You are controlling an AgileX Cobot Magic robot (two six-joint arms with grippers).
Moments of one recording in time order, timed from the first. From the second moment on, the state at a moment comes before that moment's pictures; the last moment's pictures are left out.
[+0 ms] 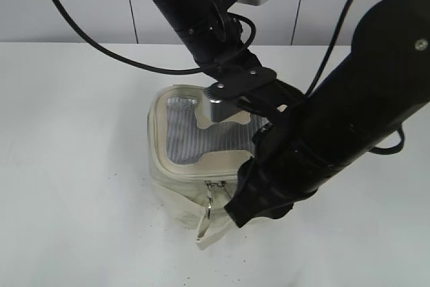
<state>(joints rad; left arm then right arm) -0.65 2.13 -1.86 -0.48 1.09 0.51 0.75 1.58 -0.92 0.52 0.64 -0.41</state>
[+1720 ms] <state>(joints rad) -0.53 0.69 -0.86 0.02 1.22 0.04 0.27 0.61 -0.58 0.06 1.09 -0.01</state>
